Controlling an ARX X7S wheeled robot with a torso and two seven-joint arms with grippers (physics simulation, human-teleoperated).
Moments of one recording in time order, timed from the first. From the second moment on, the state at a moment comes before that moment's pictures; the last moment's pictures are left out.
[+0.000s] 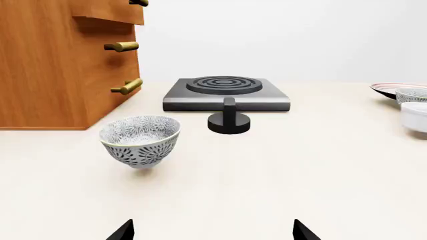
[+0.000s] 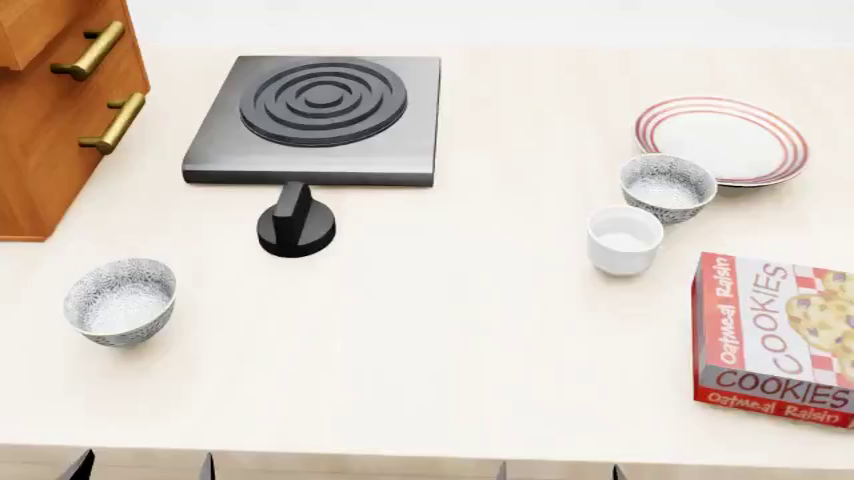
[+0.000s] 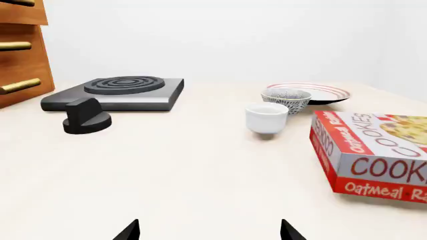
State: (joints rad) left arm 0.00 0.00 0.00 0.00 0.00 0.00 0.00; right arm 0.00 0.00 0.00 0.00 0.00 0.00 0.00
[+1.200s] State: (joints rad) left arm -0.02 -0.15 -0.01 0.53 -0.23 -0.18 -0.11; right arm 0.00 0.19 -0.03 -0.63 0.11 0.22 0.17
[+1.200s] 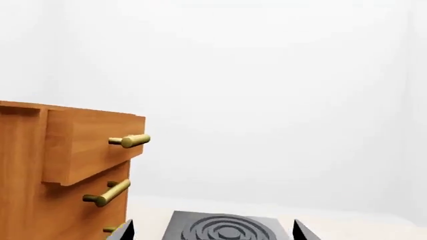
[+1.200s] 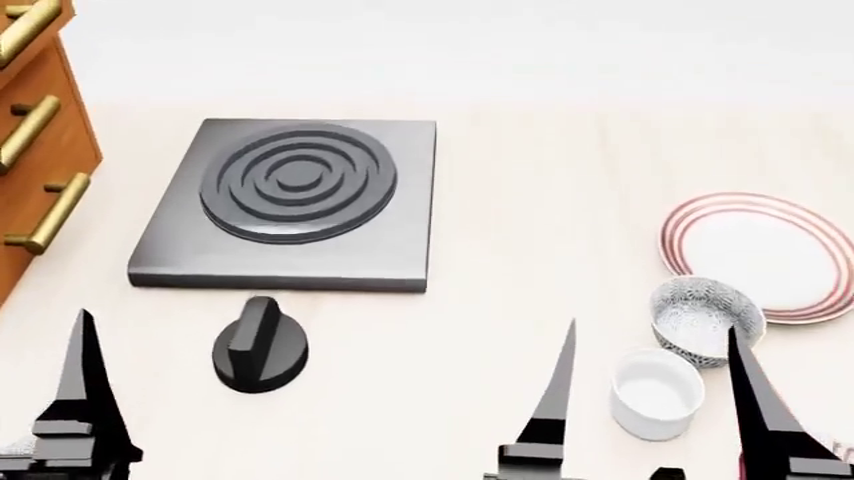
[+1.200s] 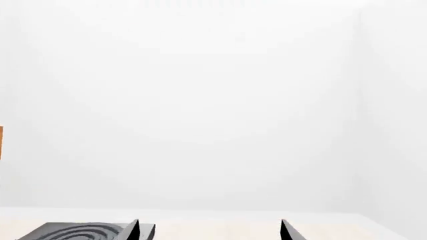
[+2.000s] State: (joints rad) left arm 0.00 -0.18 -0.01 0.56 -0.25 -0.08 -0.13; right arm -0.06 0.24 -0.05 -0.64 0.11 0.06 0.17
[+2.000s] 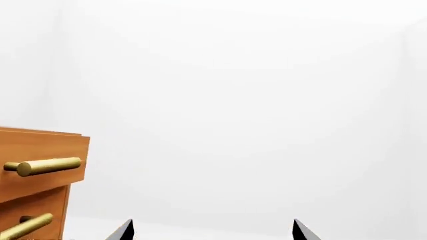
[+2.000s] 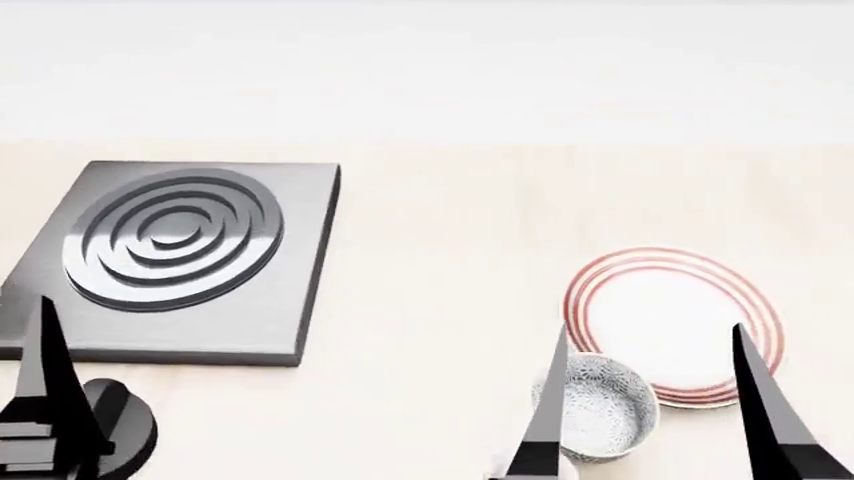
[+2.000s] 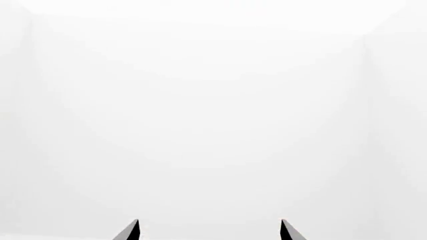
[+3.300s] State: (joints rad) left arm 0.00 -0.21 0.02 0.53 -0.26 -0.04 -0.18; right arm -0.06 0.27 -0.11 -0.61 0.10 0.01 0.17
